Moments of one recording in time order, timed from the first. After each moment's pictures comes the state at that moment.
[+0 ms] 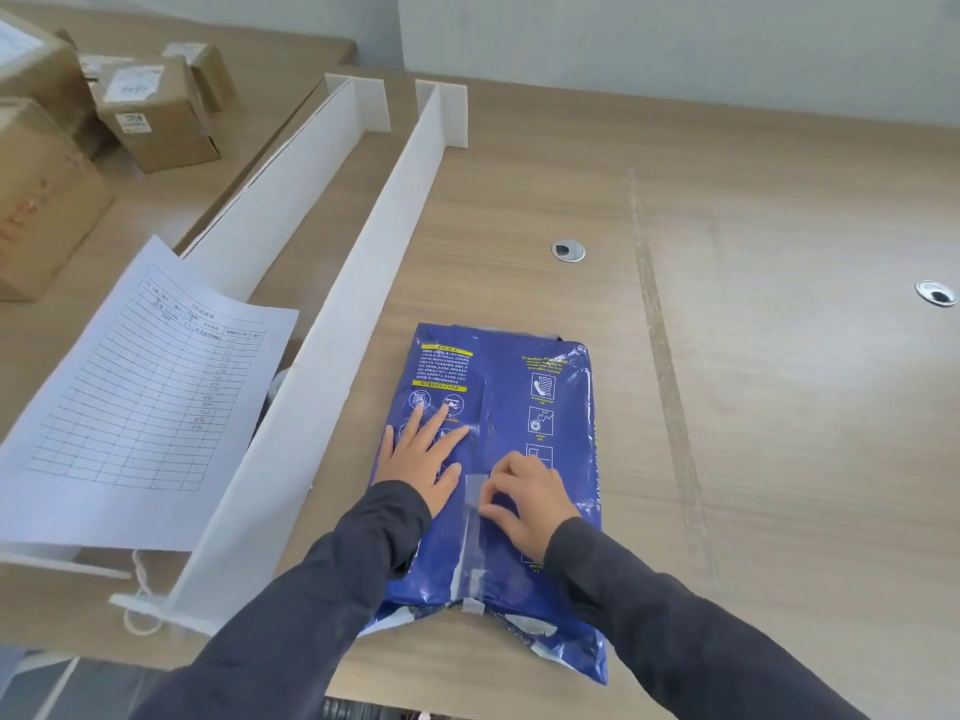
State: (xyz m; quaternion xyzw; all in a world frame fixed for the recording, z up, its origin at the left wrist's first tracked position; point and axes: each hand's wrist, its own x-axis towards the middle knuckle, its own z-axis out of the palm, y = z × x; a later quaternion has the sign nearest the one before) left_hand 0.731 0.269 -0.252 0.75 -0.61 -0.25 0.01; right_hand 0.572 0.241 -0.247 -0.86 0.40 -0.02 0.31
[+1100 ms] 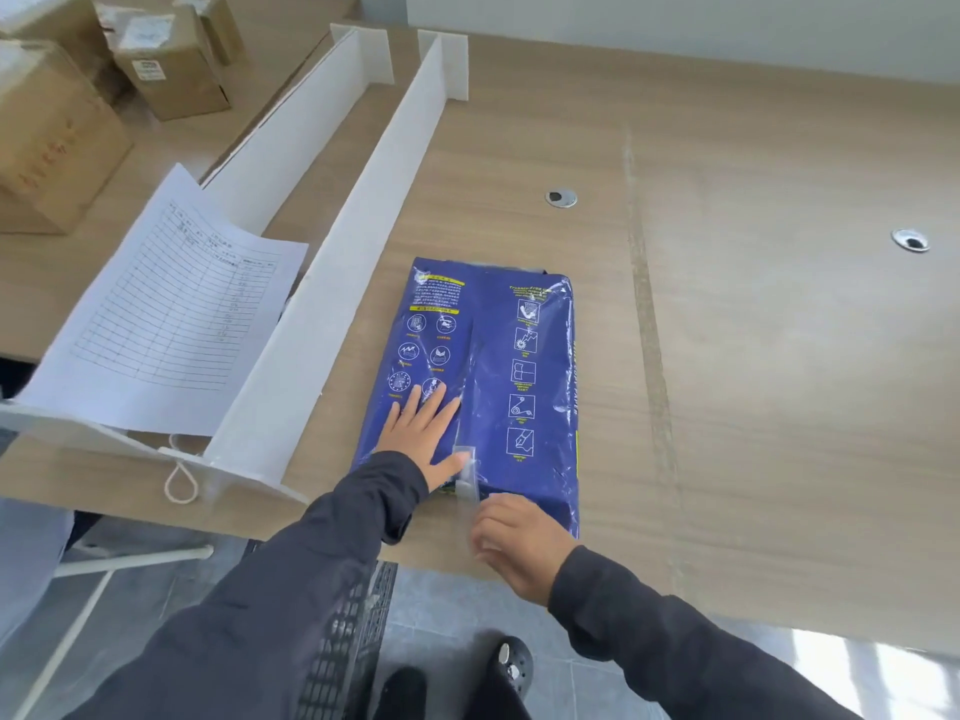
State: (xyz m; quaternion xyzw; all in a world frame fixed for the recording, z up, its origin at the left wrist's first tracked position) left_hand 0.696 0.343 -0.249 0.73 -0.63 -0.27 -0.06; right_hand 0.509 0.350 -0.279 -0.93 0.16 -0.17 0.29
